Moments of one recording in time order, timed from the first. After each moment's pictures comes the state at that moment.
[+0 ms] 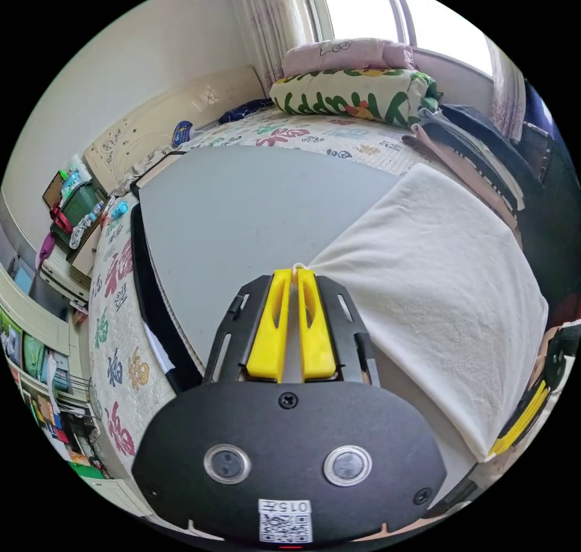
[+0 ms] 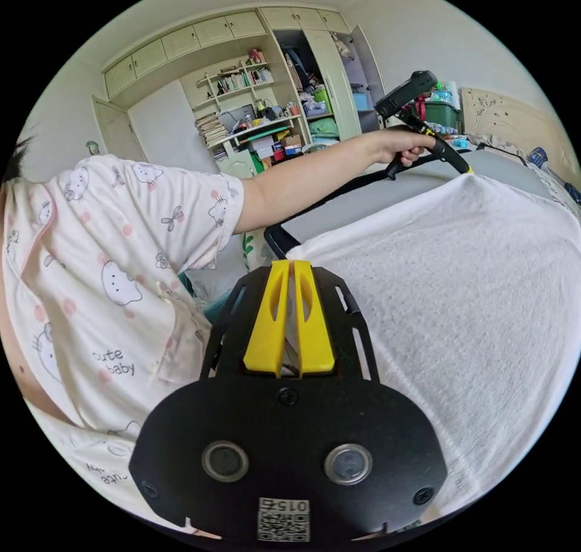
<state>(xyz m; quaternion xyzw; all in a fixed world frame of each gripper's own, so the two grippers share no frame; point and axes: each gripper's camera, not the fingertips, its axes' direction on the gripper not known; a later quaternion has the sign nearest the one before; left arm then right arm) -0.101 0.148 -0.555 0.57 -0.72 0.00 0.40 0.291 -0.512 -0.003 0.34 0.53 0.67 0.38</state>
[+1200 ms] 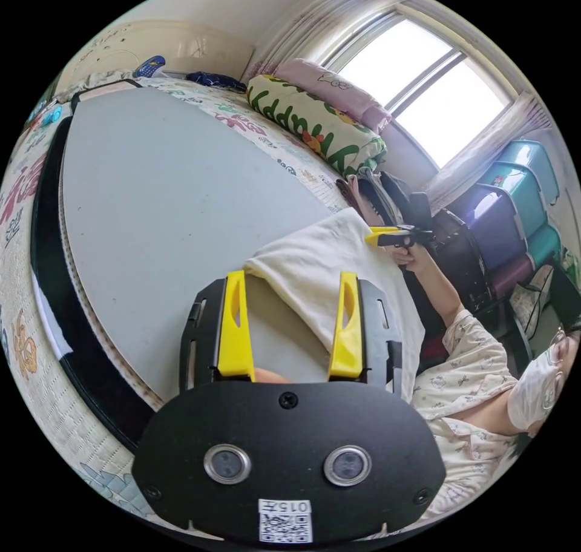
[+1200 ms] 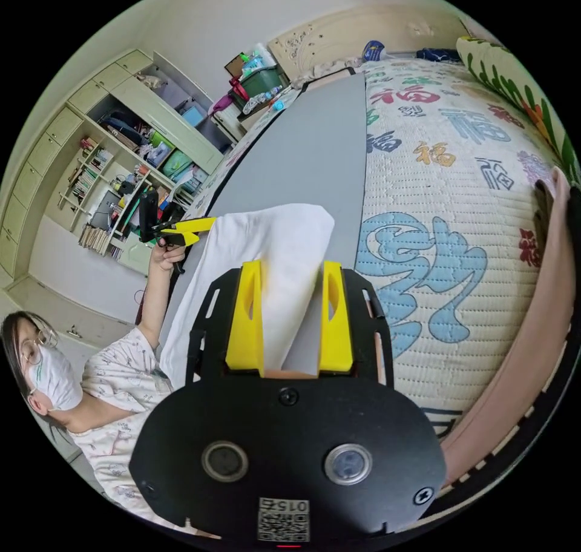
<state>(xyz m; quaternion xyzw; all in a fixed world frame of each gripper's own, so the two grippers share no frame) -0.211 0.154 -0.661 0.62 -0.47 0.15 0.60 0.035 -0.288 -0.163 0.40 0.42 0.81 0.07</state>
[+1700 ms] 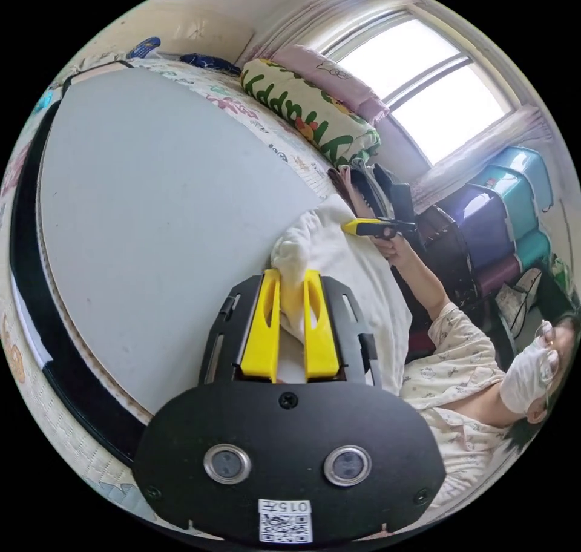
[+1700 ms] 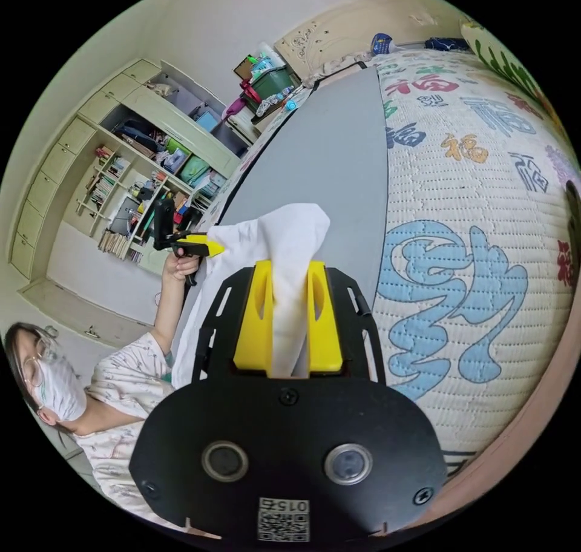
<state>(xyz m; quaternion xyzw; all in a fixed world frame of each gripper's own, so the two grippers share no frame) -0.187 0.183 -0.696 0.60 -0.43 0.15 0.65 0.055 -0.290 -0.178 0.45 0.42 0.79 0.09</state>
